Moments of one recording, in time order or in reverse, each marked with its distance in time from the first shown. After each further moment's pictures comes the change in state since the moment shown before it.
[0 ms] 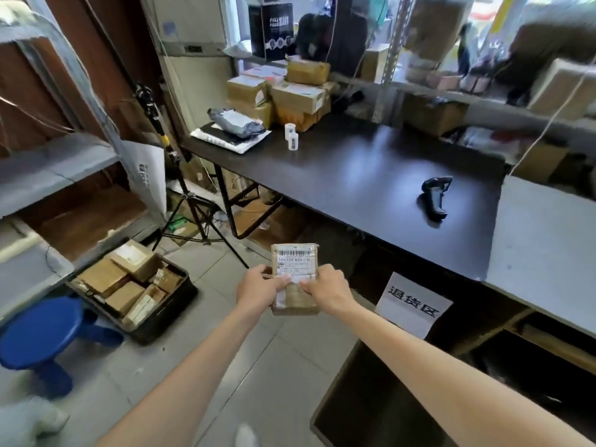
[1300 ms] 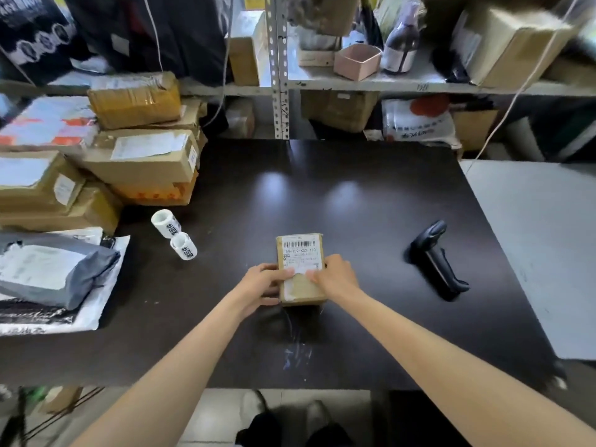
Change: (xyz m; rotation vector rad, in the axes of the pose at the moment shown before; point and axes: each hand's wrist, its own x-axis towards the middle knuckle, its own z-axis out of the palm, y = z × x) left_hand 0.507 0.248 0.162 0.112 -0.864 -0.148; right_hand 0.471 -0.030 -0.157 0.161 0.297 0.499
